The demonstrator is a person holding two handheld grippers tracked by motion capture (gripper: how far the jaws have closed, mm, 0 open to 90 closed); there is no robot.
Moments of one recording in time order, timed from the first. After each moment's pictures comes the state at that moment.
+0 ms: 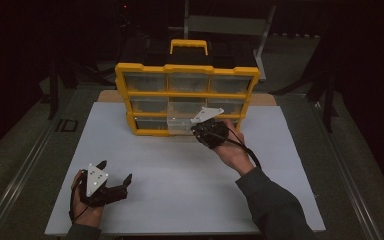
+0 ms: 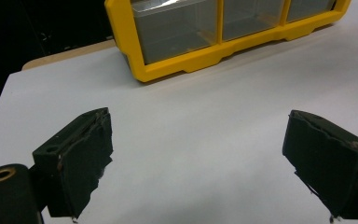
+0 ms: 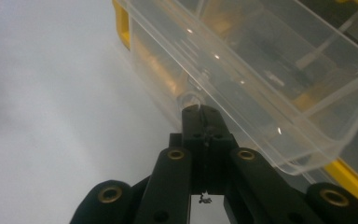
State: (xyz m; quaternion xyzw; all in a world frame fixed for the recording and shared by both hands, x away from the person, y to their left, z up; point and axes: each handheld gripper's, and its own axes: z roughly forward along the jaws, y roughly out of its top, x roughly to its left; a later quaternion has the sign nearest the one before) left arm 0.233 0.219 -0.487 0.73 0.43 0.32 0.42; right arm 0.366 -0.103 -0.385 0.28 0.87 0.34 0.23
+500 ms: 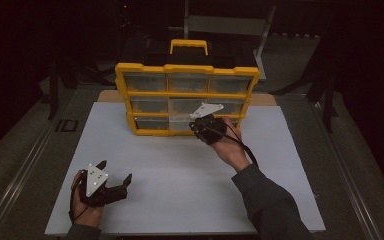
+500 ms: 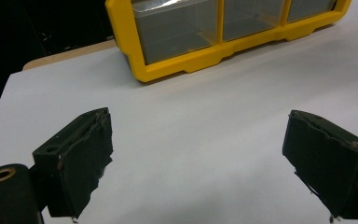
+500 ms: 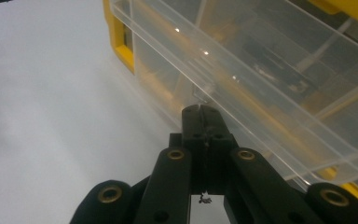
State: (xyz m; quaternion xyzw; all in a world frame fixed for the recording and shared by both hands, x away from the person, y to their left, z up) left arm 0.233 0.219 -0.487 0.73 0.44 0.32 0.42; right arm 0.379 -0.100 -0.387 0.29 0.86 0.36 0.23
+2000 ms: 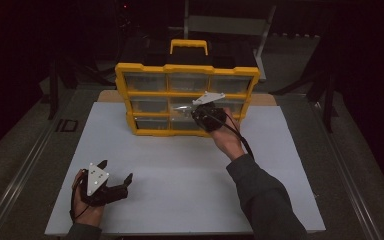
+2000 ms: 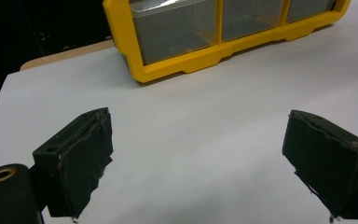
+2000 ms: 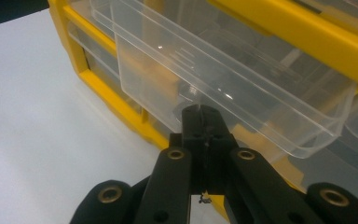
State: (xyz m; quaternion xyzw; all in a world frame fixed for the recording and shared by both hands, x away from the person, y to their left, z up) left arm 0.235 0.217 -0.487 0.73 0.43 0.32 0.42; right arm 0.413 -0.101 -0.386 0.34 0.83 0.37 0.24
